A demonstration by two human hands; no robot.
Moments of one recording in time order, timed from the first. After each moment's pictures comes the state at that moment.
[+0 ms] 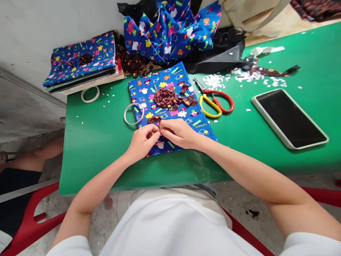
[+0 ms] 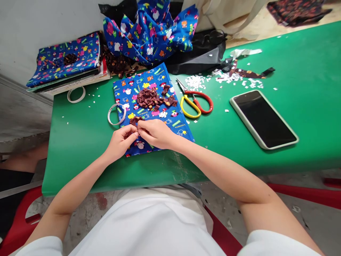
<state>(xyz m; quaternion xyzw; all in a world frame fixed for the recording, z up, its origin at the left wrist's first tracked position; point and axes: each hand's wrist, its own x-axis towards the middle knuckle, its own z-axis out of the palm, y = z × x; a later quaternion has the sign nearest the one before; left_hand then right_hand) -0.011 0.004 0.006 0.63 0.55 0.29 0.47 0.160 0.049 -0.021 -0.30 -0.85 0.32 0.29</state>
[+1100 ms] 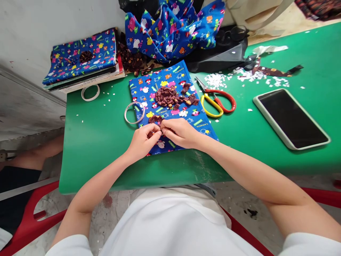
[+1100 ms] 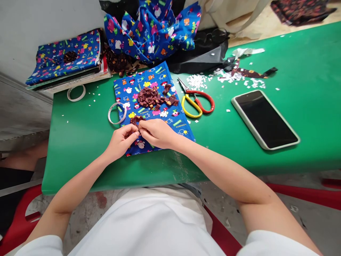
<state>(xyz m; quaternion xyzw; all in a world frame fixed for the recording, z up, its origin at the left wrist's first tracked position) -0.011 0.004 0.008 0.63 0.55 0.28 0.47 0.162 0.049 -0.022 -0.29 -0.86 0.30 0.29</state>
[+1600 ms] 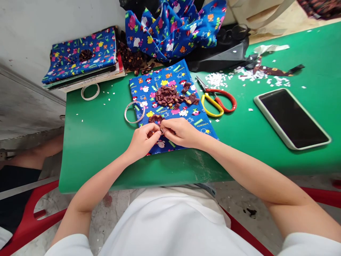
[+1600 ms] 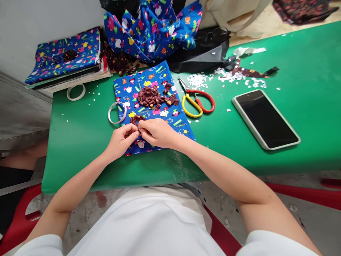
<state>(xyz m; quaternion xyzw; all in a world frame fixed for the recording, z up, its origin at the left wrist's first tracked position) -0.011 0.004 0.007 0.63 0.55 0.28 0.47 0.163 0.050 -0.020 -0.27 -0.88 0.27 0.28</state>
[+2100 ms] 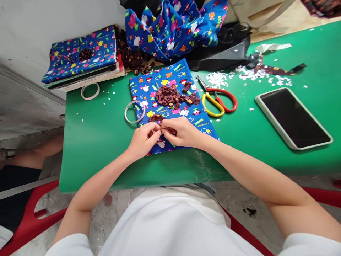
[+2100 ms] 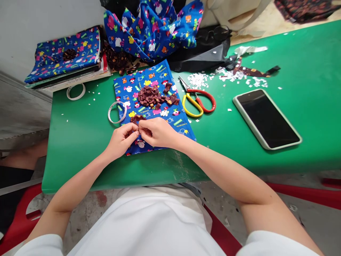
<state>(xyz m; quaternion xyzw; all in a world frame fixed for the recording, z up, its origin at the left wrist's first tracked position) -0.013 0.005 0.005 0.67 0.53 0.28 0.43 0.162 0.048 -0.021 -0.27 -0.87 0.27 0.31</state>
